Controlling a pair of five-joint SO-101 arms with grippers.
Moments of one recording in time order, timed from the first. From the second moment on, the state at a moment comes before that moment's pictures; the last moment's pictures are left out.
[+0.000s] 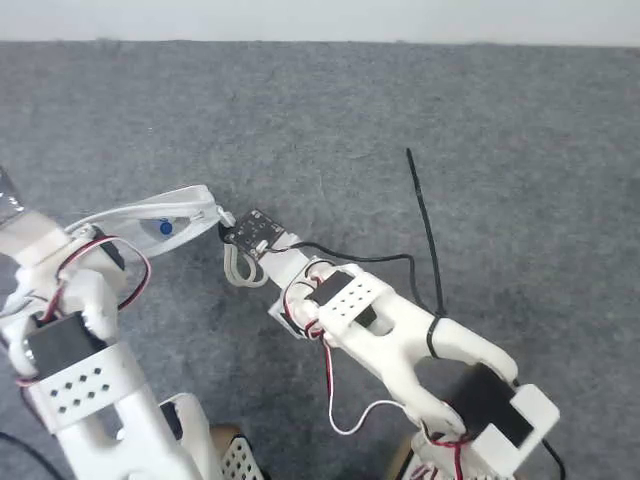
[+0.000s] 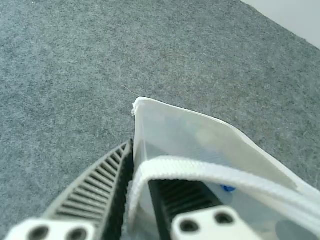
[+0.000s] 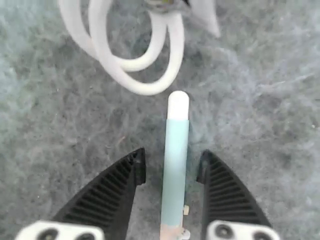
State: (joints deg) left arm -34.6 -57.2 47.5 64.6 15.0; right arm -47.4 -2.4 42.9 33.7 6.7
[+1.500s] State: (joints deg) left arm -34.6 -57.2 47.5 64.6 15.0; right arm -48.2 -1.9 38.9 54.8 11.6
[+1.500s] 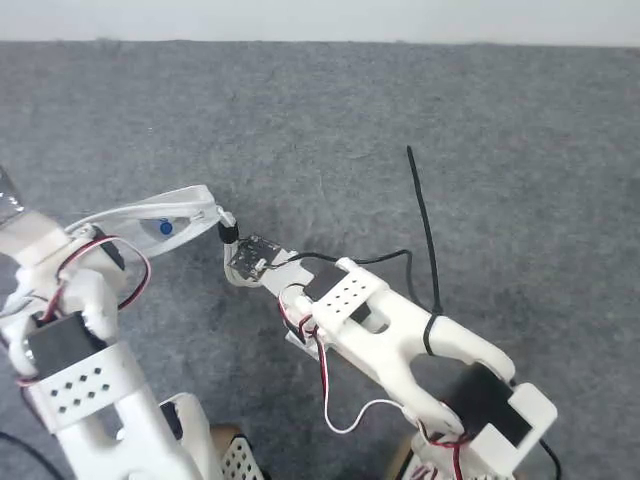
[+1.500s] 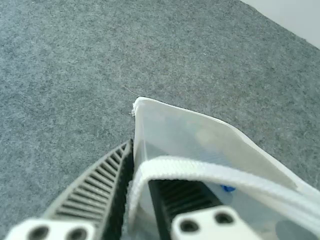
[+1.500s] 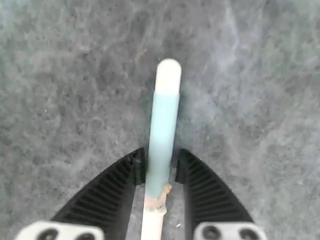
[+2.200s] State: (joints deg) left arm -34.6 -57.2 48.1 64.5 15.0; right arm -48.0 -1.3 37.3 55.6 11.9
